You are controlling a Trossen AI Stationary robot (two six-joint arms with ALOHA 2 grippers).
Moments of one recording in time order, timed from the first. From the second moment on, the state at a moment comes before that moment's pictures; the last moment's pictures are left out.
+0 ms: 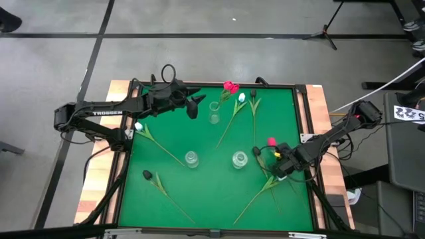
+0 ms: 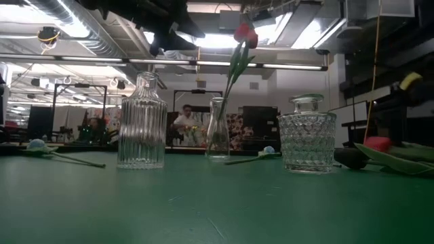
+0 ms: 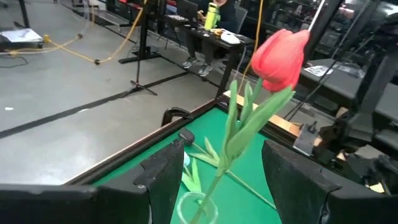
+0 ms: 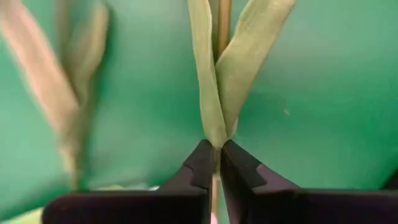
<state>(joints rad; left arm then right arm) 0.29 1.23 0.87 0.15 -0.26 -0.33 0.56 1.23 0.59 -0.86 0.06 1.70</state>
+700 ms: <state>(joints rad) 0.29 1.23 0.87 0.23 0.11 -0.42 0.55 1.14 0.99 -1.18 0.84 1.44</state>
